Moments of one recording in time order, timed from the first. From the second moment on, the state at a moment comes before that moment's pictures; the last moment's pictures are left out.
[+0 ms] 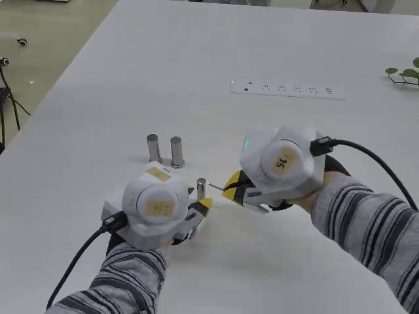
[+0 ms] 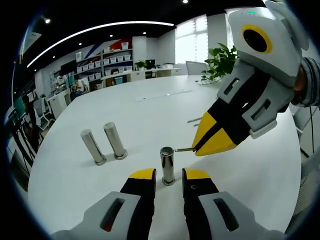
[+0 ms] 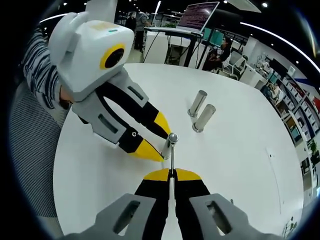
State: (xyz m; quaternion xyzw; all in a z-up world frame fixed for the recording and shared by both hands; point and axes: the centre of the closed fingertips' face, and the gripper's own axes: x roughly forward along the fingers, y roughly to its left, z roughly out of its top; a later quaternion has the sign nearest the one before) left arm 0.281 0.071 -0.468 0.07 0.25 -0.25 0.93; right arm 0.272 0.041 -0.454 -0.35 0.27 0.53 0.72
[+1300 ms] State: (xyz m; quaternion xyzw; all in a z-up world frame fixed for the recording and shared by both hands) left arm 0.288 0.069 -0.480 0.07 0.26 -0.24 0.93; right arm 0.274 0.058 -0.445 -0.38 0.25 0.54 0.71
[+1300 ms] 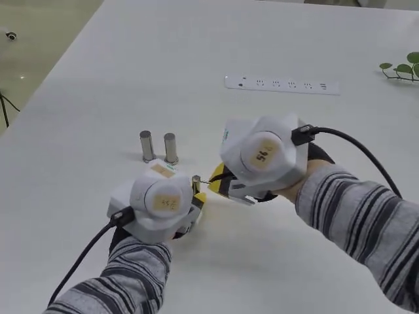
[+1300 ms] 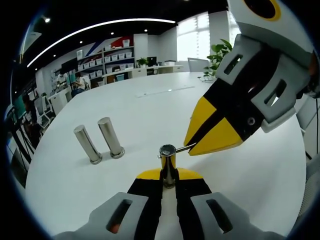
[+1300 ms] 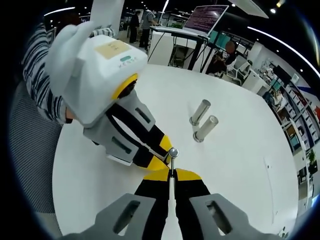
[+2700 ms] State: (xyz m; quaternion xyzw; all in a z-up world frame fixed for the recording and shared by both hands) left arm 0.288 0.068 -0.480 0.08 0.27 -0.22 0.93; right arm 0.274 0.067 -0.440 -0.36 0.24 0.55 0.72
